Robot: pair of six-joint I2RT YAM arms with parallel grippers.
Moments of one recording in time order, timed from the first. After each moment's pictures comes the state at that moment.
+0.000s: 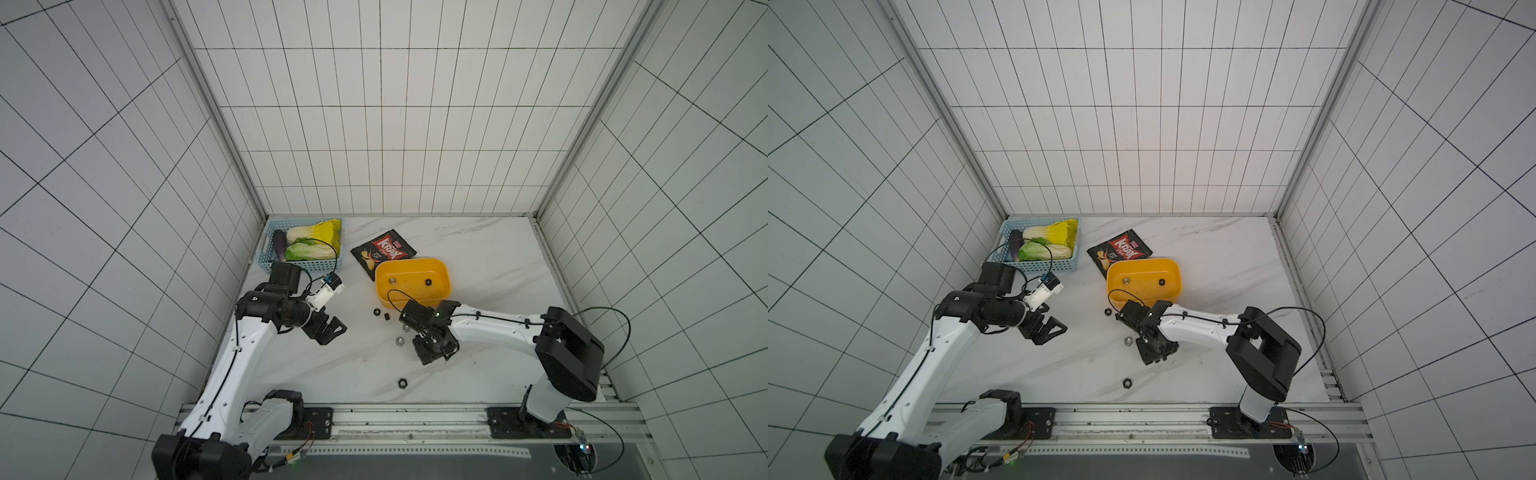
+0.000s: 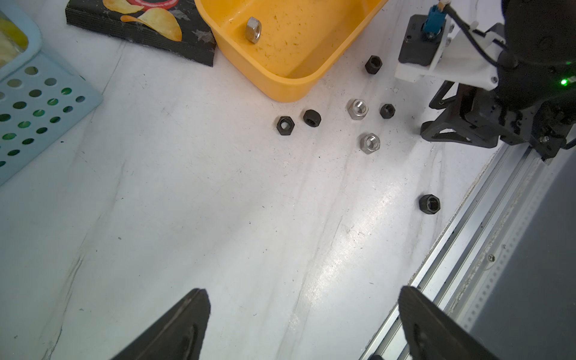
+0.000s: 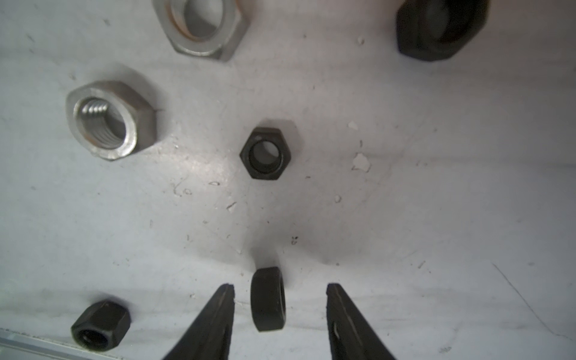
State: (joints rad) left arm -0.09 1.03 0.97 -1.11 0.51 0.55; right arm 1.11 1.68 1.04 -0.86 0.04 0.57
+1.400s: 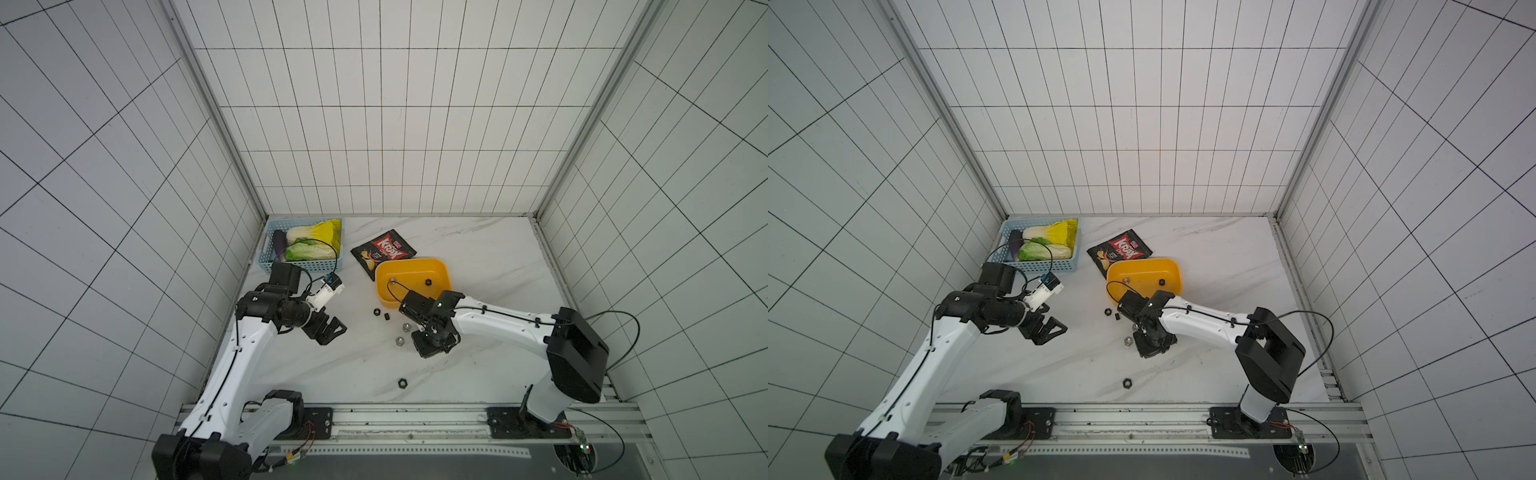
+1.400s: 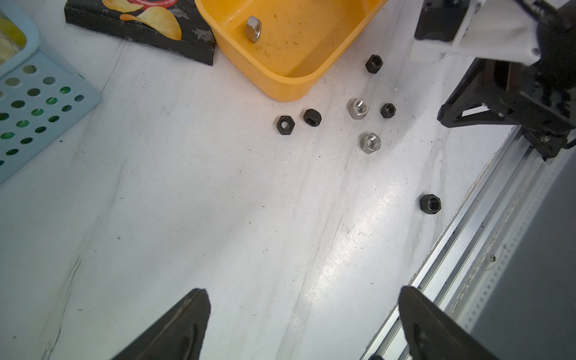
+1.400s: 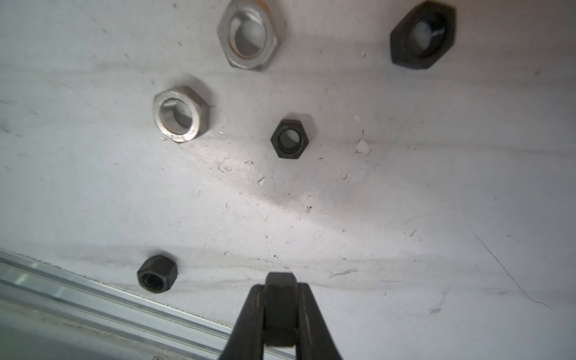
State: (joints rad) left arm -0.09 1.03 0.96 -1.11 0.51 0.55; right arm 1.08 1.65 1.18 -1.00 -0.02 0.56
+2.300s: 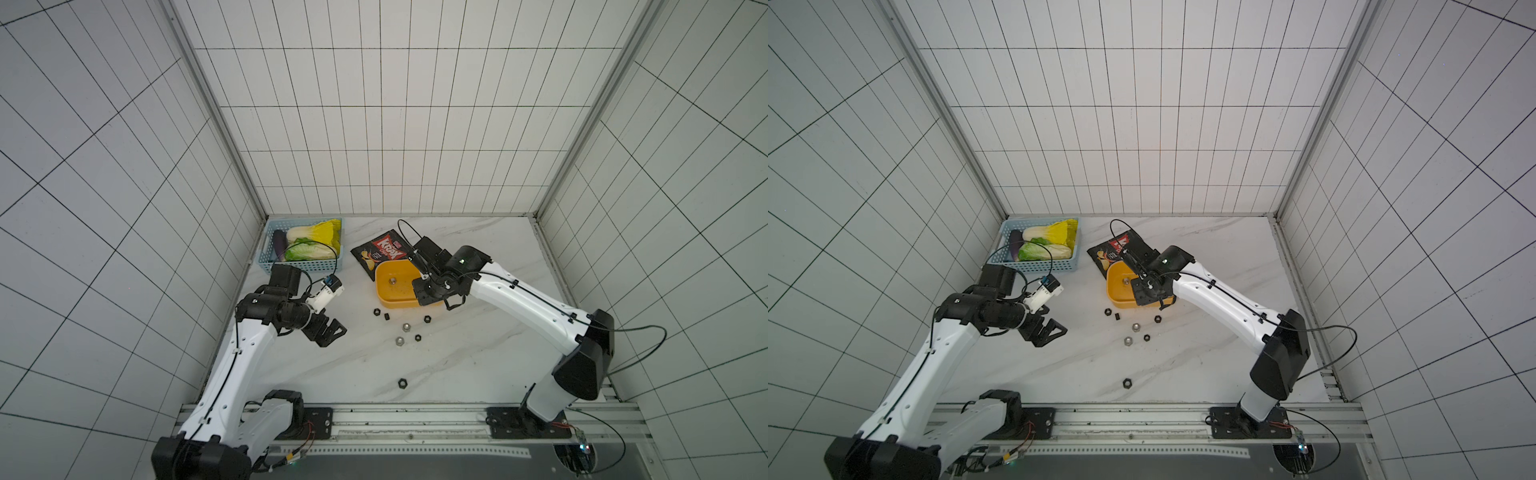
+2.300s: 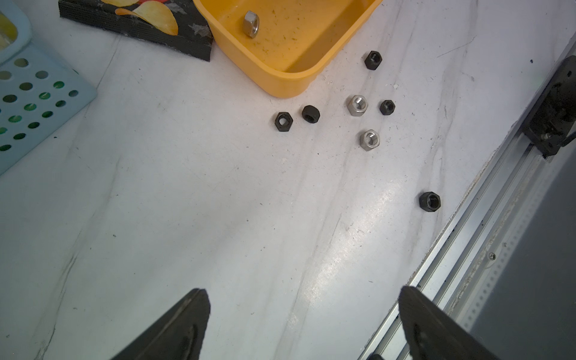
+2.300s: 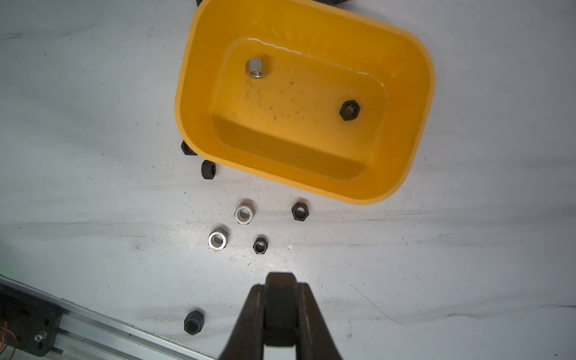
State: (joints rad) left arm -0.09 1.02 0.95 -1.11 0.51 0.55; right arm 0.93 1.66 1.62 -1.15 0.18 0.44
